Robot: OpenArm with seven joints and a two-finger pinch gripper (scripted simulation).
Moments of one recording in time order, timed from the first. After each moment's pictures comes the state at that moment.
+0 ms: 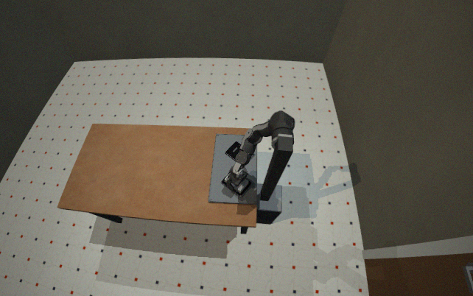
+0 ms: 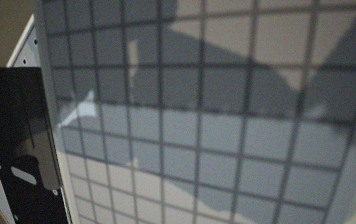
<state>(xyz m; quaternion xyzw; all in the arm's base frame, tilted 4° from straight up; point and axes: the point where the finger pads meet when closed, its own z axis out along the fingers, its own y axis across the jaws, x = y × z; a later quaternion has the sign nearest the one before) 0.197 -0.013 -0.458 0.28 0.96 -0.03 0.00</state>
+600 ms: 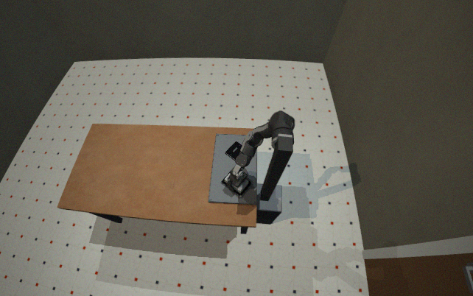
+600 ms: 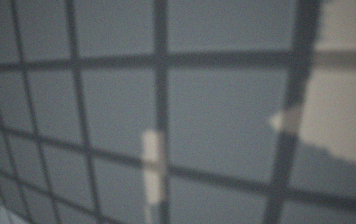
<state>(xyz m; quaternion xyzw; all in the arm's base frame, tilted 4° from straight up) 0.196 -0.015 -0.479 0.28 0.96 -0.03 0.00</state>
